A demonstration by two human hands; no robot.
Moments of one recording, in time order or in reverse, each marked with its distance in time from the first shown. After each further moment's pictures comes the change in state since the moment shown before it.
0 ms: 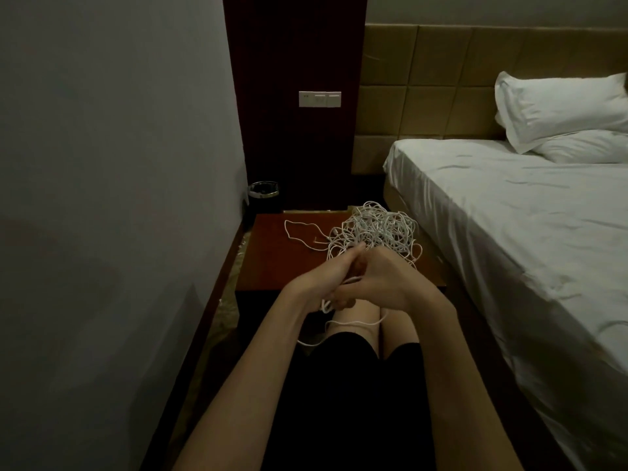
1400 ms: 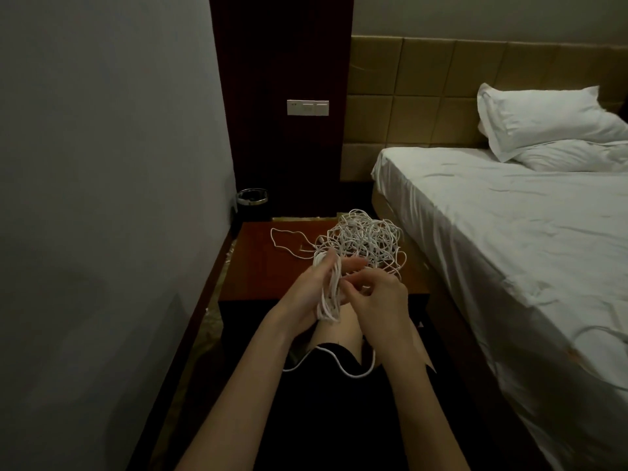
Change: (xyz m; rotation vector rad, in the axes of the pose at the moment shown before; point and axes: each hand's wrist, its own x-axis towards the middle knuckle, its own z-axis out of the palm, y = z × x) left_hand -0.007 -0.007 0.016 -0.367 -0.064 0.248; right_hand -0.014 0.031 0.031 0.054 0.645 0.106
